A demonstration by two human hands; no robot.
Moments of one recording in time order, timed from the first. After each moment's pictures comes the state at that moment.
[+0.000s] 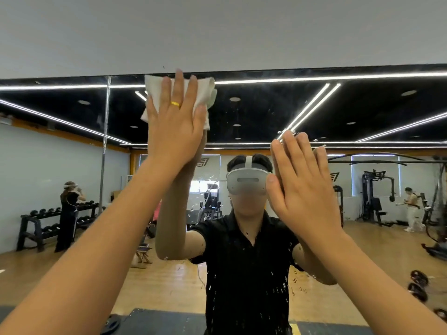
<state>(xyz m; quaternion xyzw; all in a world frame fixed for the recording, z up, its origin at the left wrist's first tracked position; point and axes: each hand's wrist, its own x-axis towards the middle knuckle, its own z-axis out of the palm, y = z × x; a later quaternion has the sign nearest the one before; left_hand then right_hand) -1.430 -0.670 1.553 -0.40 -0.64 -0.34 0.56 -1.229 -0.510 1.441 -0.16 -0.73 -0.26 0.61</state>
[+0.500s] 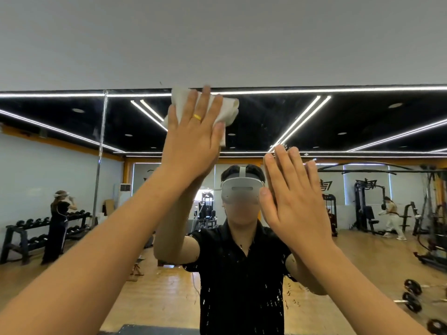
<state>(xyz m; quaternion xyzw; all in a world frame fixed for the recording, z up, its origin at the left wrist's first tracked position) -1.406 -0.651 1.557 -0.45 -0.62 -0.28 0.58 -1.229 -0.511 1.440 -0.17 -0.73 -0.26 0.61</state>
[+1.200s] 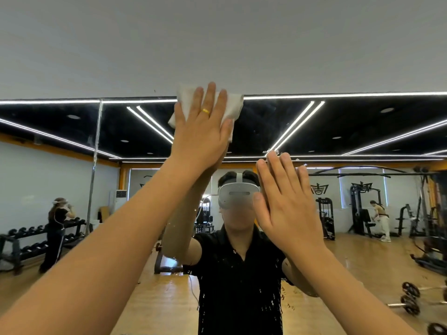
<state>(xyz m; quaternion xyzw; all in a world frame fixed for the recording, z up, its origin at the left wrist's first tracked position) -1.383 -0.638 1.581 -0.45 -0.64 -0.27 0.56 -1.231 -0.510 1.440 -0.17 -0.72 -0.27 0.62</state>
